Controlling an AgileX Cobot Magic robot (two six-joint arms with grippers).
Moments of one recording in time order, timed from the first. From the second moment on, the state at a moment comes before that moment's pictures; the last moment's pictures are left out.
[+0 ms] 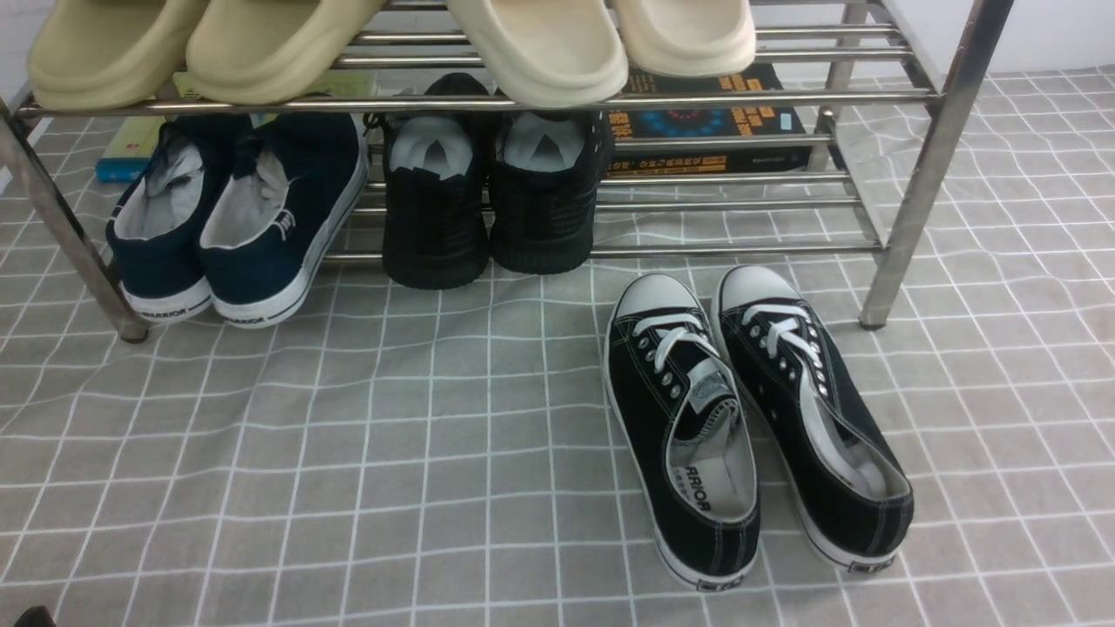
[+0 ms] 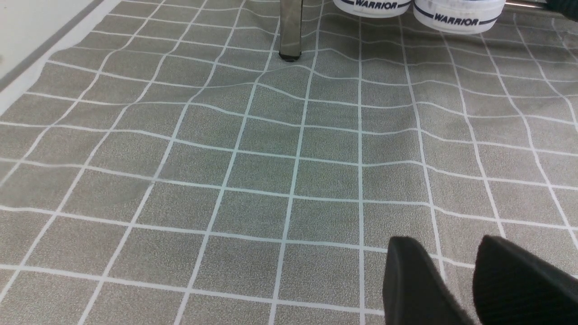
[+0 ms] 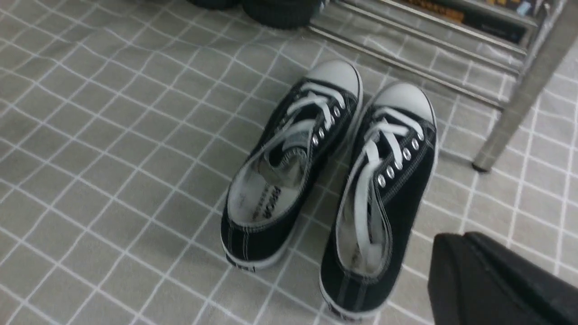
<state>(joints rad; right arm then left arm) 0.63 0.62 -0.76 -0.11 0.70 0.14 0.04 -0.01 0.03 0.15 0.38 -0.20</state>
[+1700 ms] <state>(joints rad) 0.10 0.03 0.02 -0.01 0.29 0.14 0.04 -0.01 0.03 0.15 0.38 -0.20</state>
